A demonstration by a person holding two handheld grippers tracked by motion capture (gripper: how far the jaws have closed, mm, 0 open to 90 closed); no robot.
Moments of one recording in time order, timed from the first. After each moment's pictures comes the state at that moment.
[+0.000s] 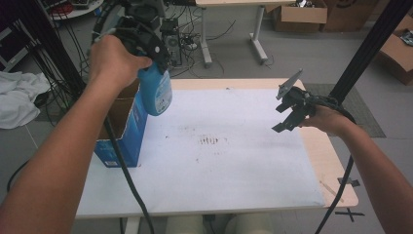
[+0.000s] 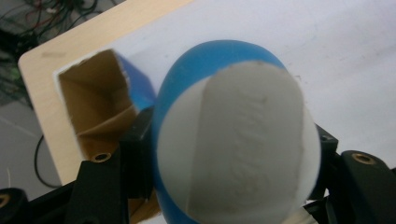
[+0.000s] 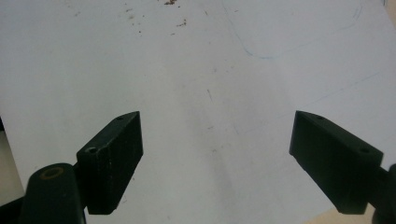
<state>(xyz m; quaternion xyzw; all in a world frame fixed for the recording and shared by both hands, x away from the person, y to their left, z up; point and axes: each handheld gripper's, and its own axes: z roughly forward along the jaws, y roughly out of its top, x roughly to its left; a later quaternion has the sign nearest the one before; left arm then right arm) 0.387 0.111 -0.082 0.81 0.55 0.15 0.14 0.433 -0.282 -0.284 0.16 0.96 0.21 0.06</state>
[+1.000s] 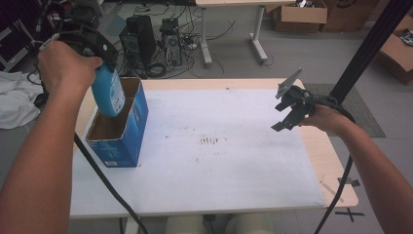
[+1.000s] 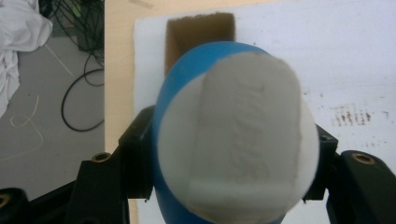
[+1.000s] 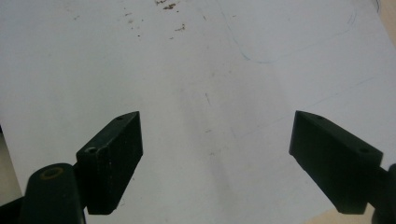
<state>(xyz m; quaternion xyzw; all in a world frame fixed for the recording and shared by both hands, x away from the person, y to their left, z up) 0.389 0.207 -0.097 0.70 0.68 0.19 0.10 0.433 -0.279 -0.281 0.16 0.96 0.21 0.06</state>
